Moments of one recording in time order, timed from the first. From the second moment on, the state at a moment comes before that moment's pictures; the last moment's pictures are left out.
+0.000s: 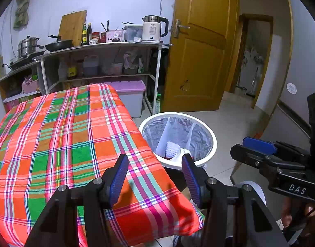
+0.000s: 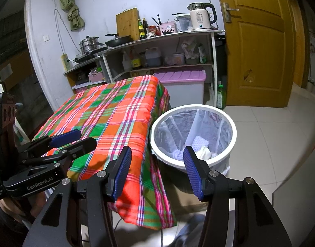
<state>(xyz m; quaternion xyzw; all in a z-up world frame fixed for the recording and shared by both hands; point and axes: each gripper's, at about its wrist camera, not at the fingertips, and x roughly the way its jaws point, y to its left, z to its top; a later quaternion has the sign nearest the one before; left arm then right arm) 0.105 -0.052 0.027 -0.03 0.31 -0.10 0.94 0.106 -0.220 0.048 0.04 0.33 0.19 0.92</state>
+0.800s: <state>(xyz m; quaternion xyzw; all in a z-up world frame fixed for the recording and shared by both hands) 0.104 -0.049 0.022 -0.03 0.31 -0.10 0.94 0.107 -0.223 0.042 0.04 0.33 0.19 0.92</state>
